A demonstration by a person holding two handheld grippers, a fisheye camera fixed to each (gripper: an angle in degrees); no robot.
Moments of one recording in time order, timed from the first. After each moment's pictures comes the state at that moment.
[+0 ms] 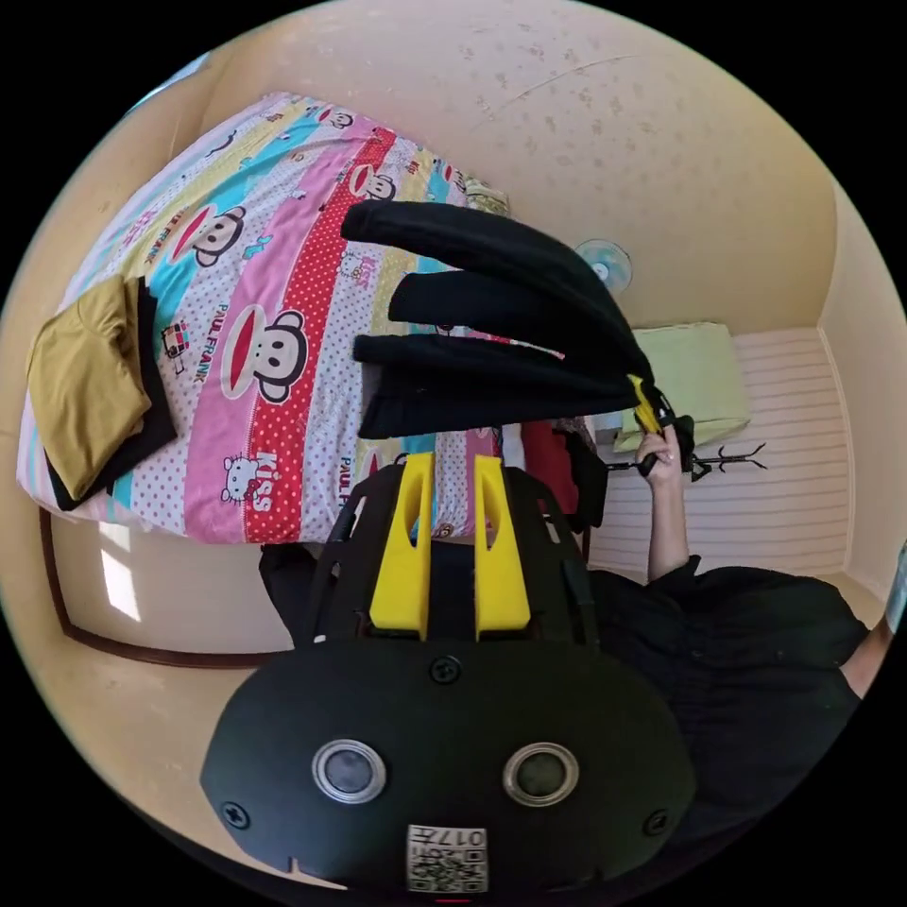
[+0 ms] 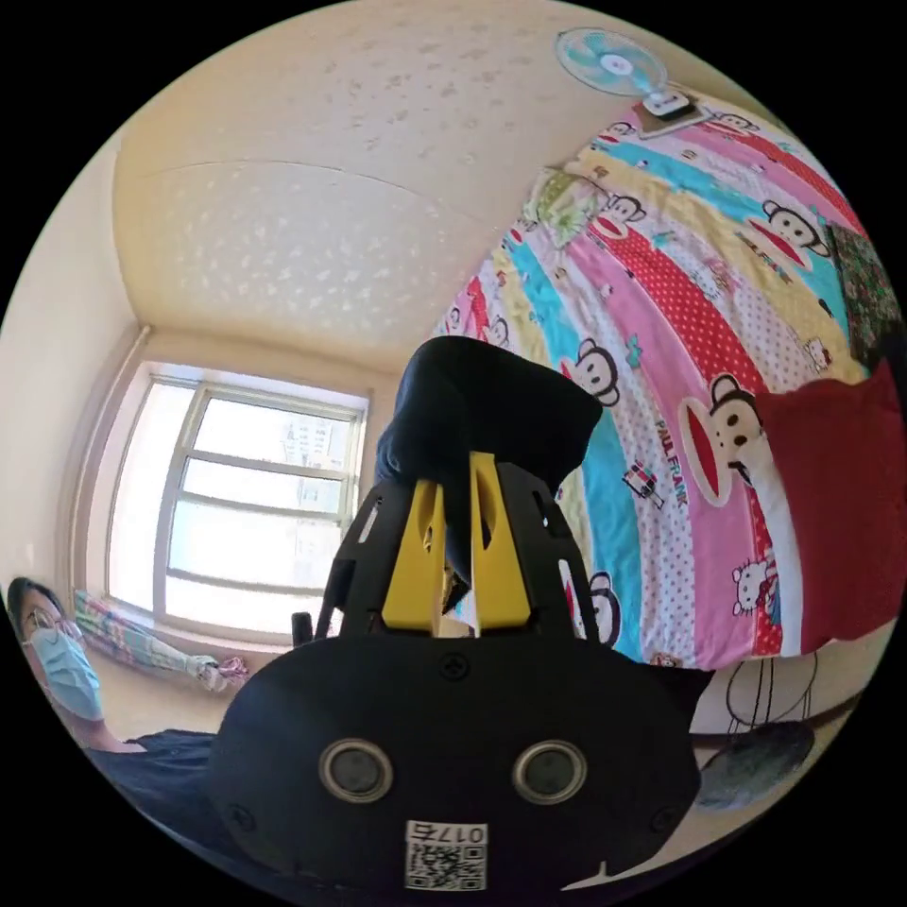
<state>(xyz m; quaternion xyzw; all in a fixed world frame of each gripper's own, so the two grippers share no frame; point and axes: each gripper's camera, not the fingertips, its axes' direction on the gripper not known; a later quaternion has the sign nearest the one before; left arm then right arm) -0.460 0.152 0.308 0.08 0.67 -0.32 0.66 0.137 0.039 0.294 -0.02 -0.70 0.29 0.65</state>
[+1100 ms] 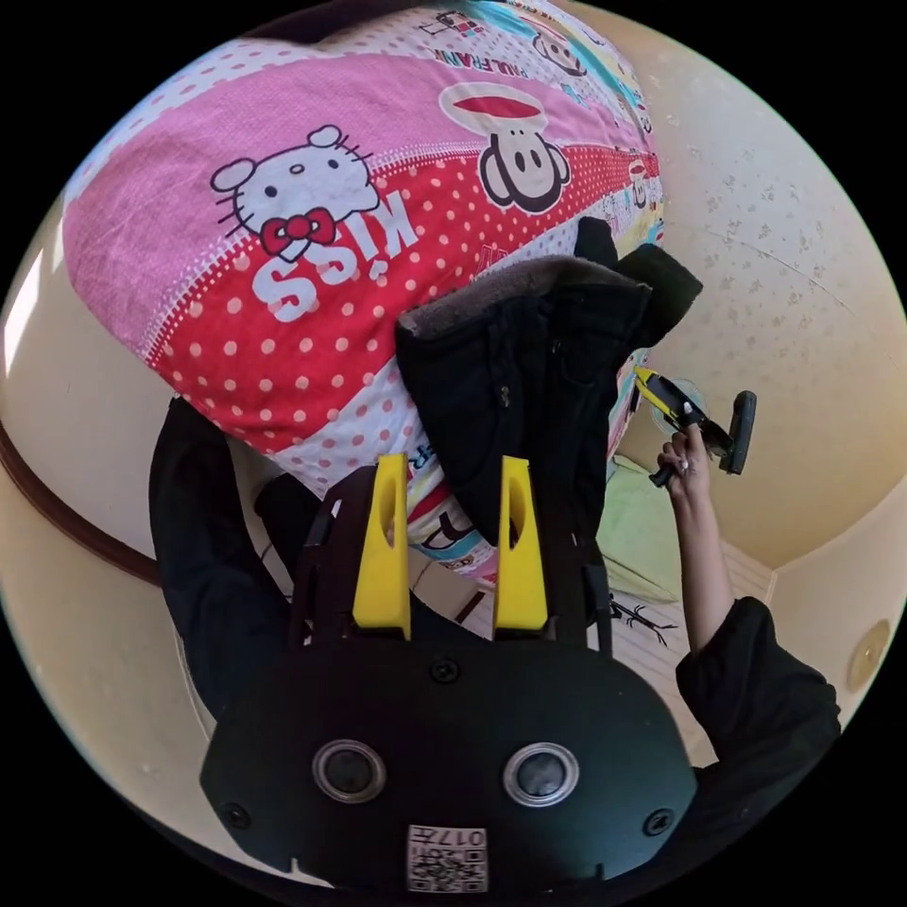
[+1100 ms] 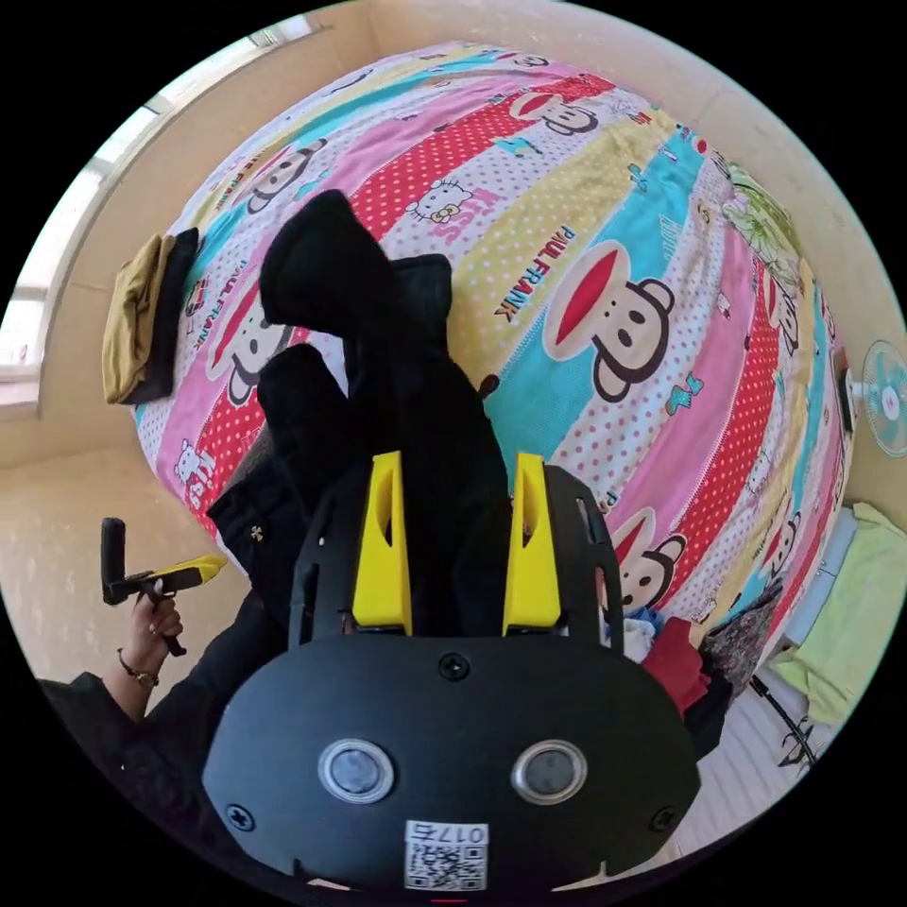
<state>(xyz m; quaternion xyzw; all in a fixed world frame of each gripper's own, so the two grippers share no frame) -0.297 0.151 0.551 -0.05 0.73 -0.49 0.46 -0.282 -0.199 0.324 -0.01 -0.45 -0.22 0.86</state>
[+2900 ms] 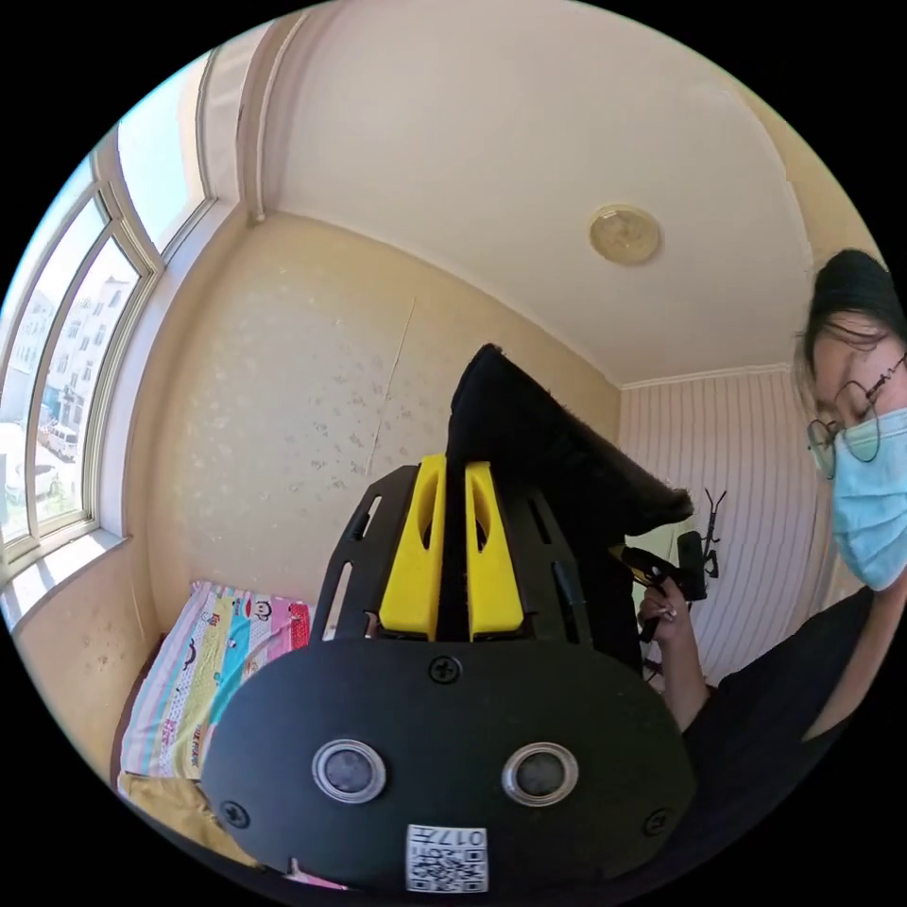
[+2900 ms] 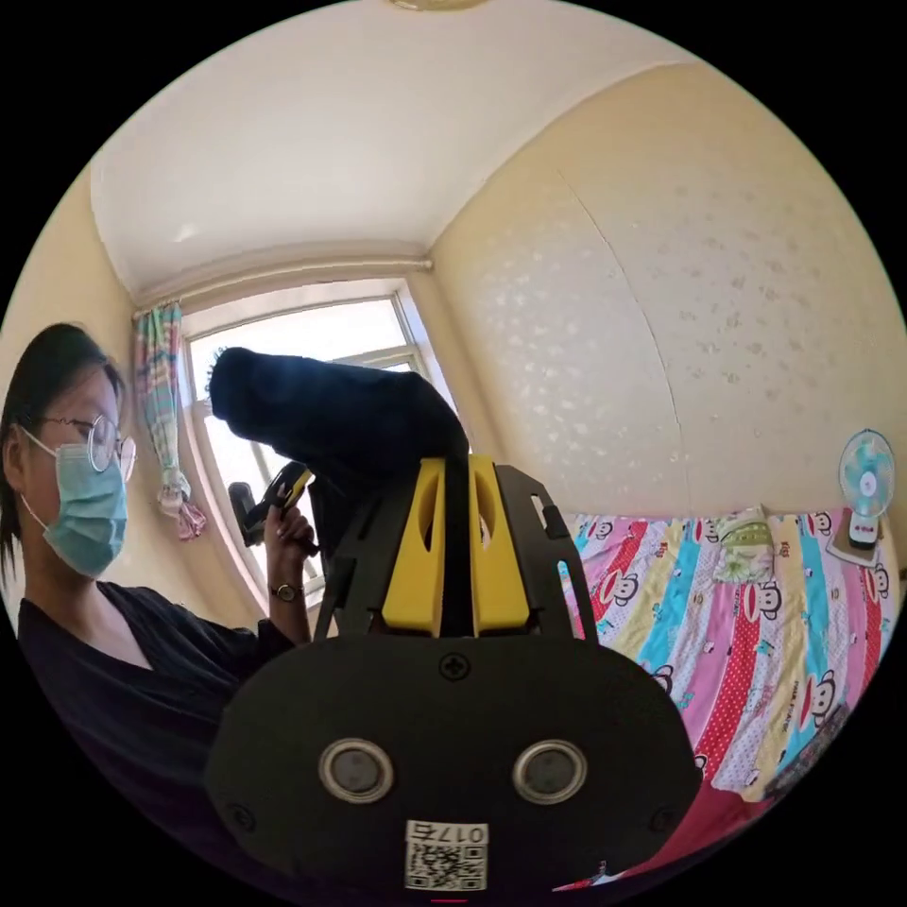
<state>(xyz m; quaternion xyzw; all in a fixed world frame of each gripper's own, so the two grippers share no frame) -0.655 0.206 -0.059 0.63 0.37 -0.37 0.58 0.394 0.069 -0.026 0.47 -0.65 0.10 0.59</state>
